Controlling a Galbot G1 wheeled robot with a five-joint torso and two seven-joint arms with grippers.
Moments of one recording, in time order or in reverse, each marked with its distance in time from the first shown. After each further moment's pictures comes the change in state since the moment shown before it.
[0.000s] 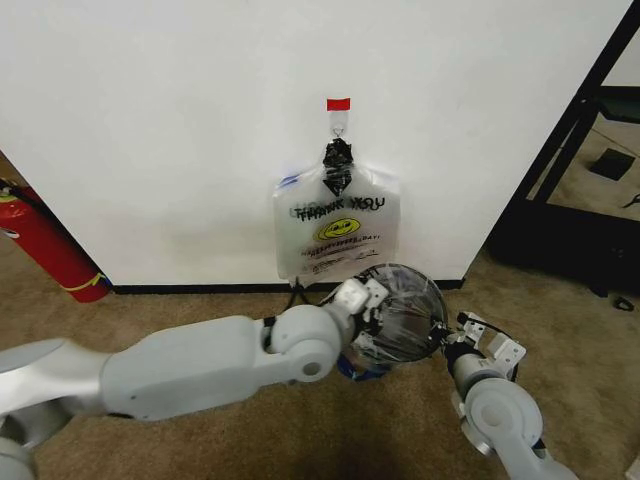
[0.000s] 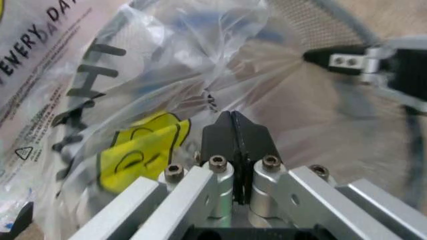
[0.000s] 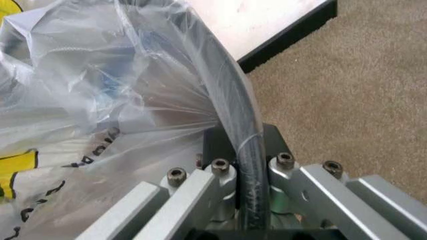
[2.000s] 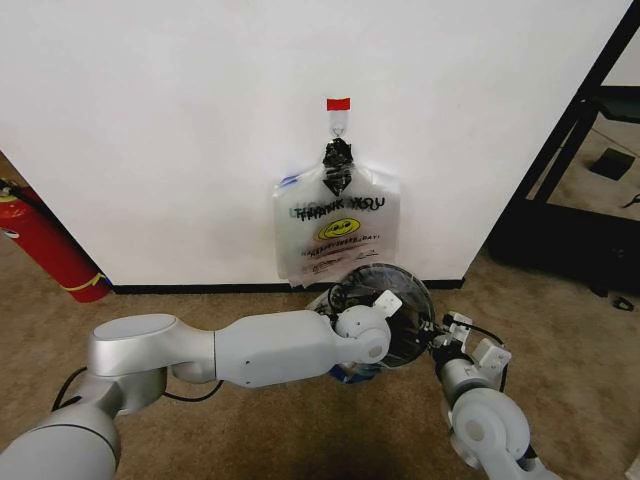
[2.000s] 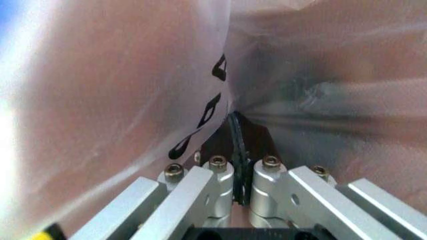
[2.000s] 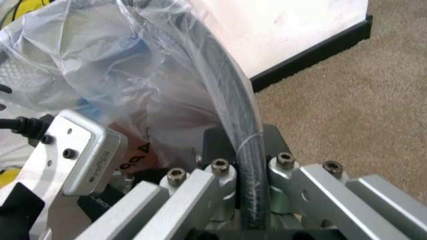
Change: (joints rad) left arm 0.000 -0.247 0.141 0.457 -0.021 0.055 -0.075; right arm -0.025 0.001 -0.067 0.022 -0.139 0.046 -0.082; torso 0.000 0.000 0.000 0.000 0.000
